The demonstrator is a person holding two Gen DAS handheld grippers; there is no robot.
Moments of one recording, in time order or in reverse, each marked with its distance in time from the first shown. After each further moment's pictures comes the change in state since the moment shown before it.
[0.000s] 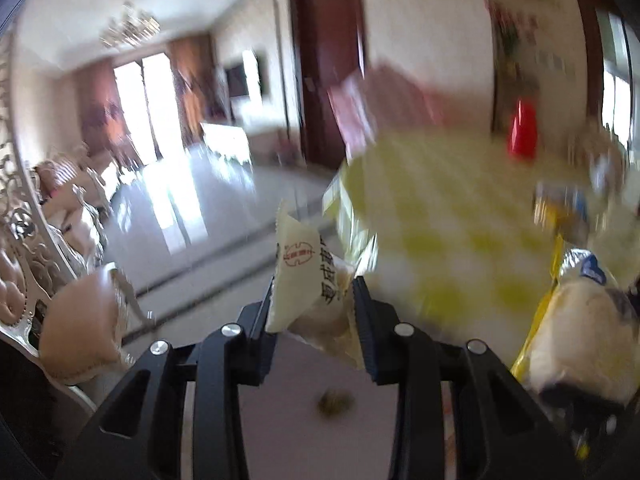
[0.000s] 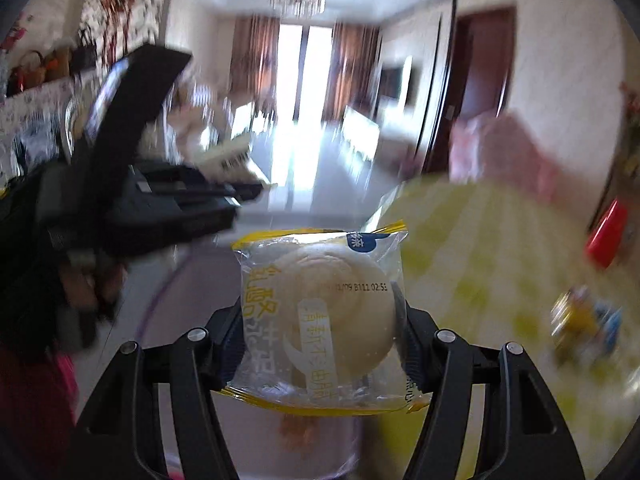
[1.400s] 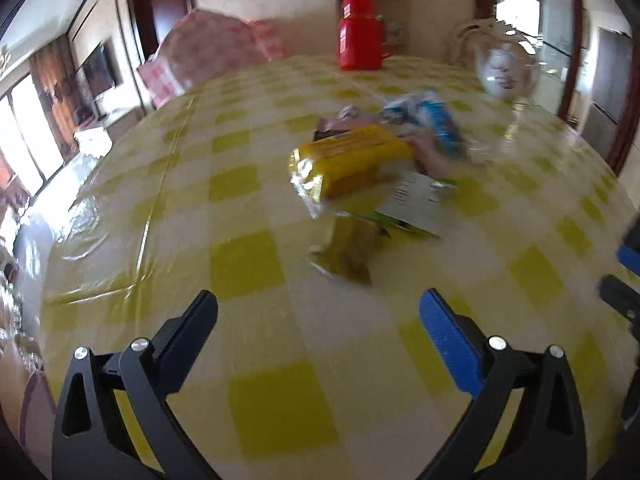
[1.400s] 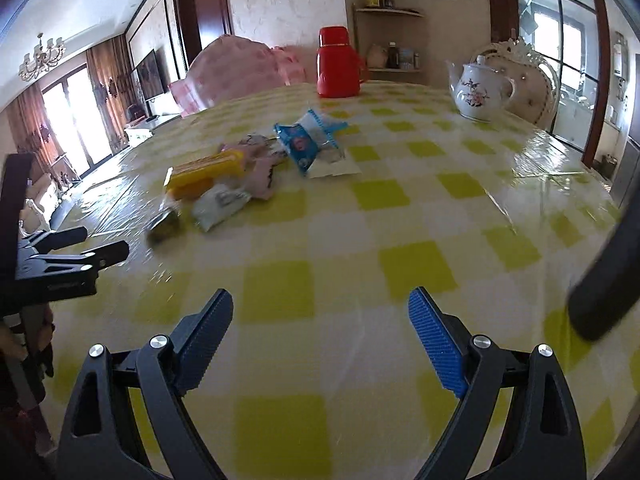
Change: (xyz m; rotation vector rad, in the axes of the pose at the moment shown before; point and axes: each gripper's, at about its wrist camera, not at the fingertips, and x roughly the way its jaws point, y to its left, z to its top) left arm 0.148 -0.404 0.061 0.252 0.177 -0.316; right arm -0.112 -0.388 -0.213 0.673 0.072 -0.526
